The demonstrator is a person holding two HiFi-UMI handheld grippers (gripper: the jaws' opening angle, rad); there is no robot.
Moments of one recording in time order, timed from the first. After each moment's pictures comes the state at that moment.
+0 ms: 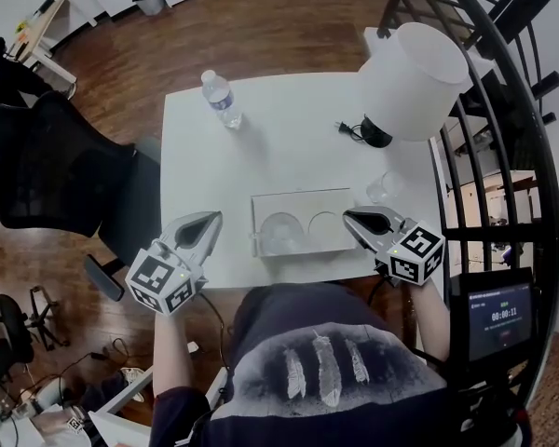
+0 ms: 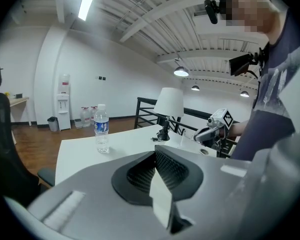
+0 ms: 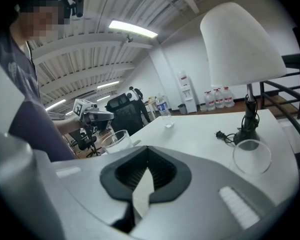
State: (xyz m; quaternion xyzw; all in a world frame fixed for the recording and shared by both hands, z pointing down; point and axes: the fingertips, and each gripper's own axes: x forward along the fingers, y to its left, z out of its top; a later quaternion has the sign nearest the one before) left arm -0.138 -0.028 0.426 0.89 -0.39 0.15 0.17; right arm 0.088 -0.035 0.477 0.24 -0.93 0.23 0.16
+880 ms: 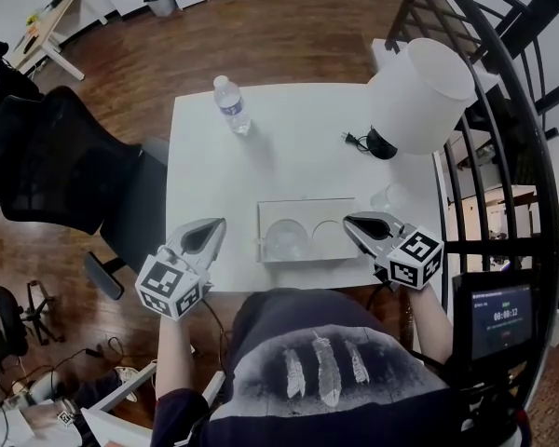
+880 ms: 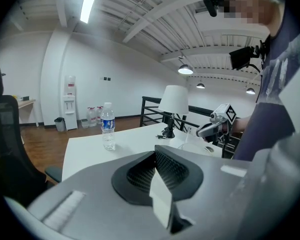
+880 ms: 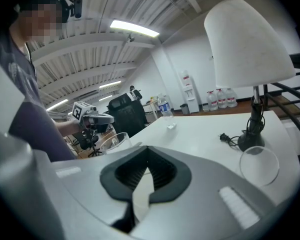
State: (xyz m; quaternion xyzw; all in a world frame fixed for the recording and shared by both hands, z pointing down) left arm -0.149 -0.019 0.436 0.88 -0.42 0.17 0.17; right arm 0.075 -0.037 0.475 0.23 -0.93 0.23 0.16
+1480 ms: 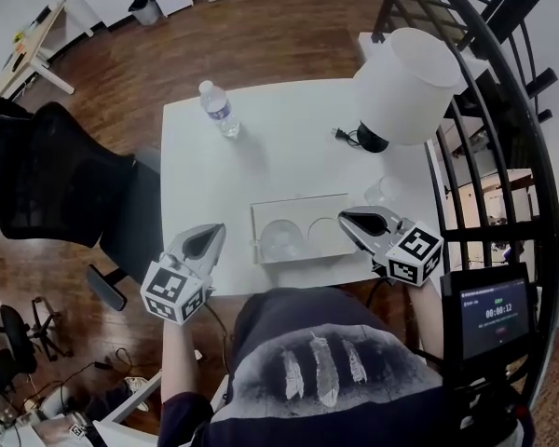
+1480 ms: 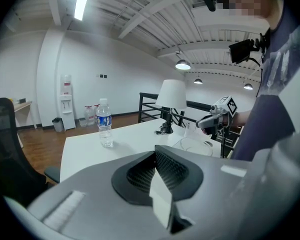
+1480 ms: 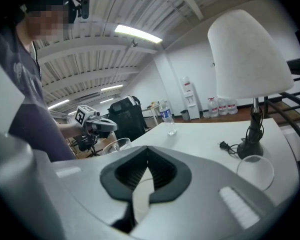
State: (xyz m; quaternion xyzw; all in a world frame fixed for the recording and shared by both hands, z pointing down) left arm -0.136 -0.022 0.447 0.88 -0.41 0.19 0.17; right arm 0.080 -0.041 0.458 0.23 -0.94 0.21 0.14
